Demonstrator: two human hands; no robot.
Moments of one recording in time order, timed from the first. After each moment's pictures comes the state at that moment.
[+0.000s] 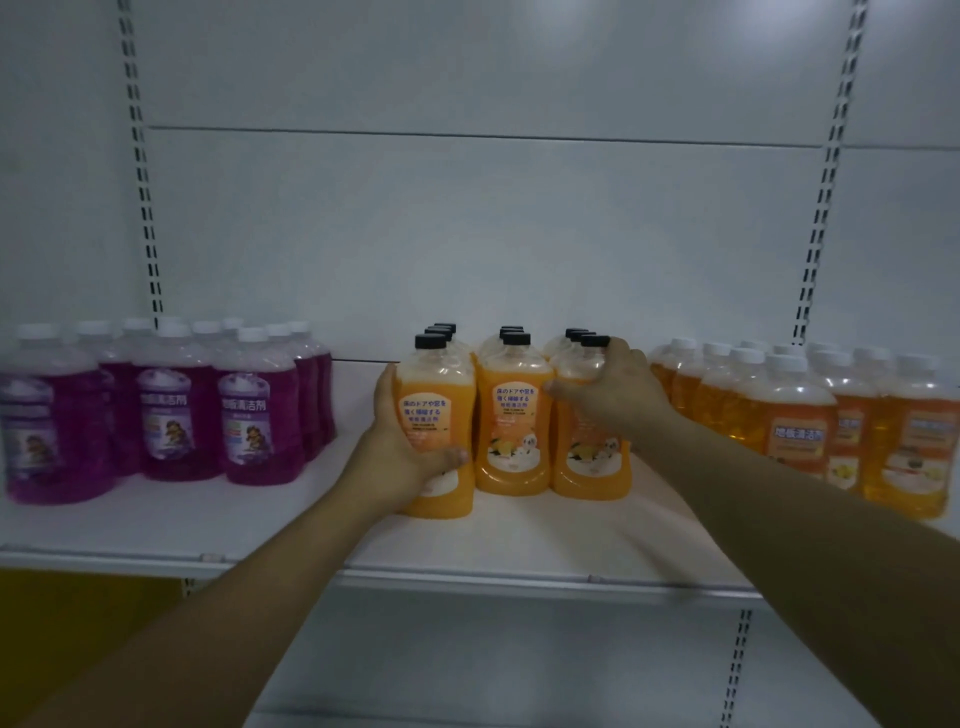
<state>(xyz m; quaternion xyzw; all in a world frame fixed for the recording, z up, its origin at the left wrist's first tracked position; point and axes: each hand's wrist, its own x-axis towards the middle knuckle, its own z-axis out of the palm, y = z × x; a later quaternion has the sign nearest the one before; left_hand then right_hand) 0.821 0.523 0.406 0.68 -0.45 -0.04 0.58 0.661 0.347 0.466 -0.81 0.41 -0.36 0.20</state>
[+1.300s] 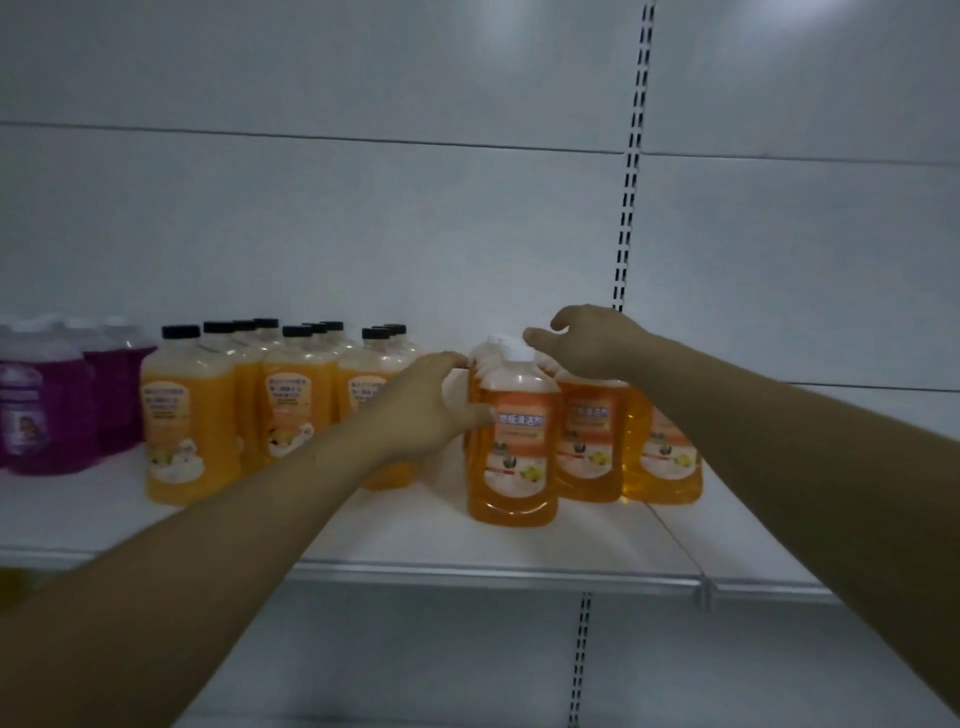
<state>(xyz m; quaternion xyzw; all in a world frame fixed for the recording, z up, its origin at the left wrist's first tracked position) 0.596 0.394 0.471 0.76 -0.55 0.02 0.35 0.468 0.242 0.528 -0.90 0.36 -0.23 0.03</state>
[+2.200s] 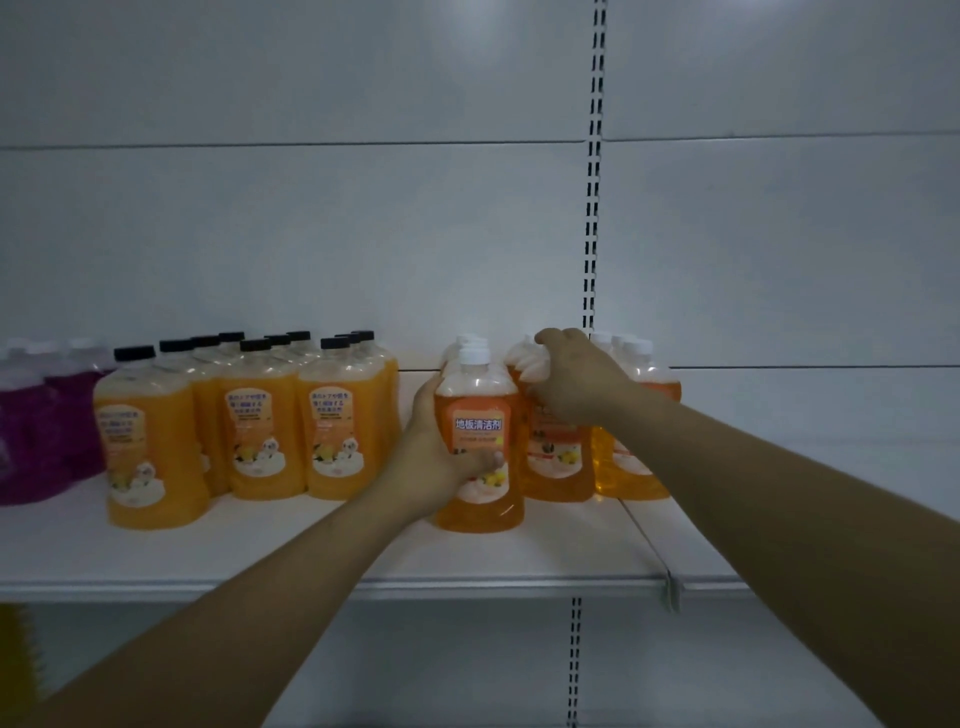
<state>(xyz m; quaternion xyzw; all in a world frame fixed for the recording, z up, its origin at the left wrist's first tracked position) 0.571 0.348 0.422 0.67 -0.49 -0.10 0.55 0.455 0.213 0.486 -0.90 0.33 -0.27 0.07</state>
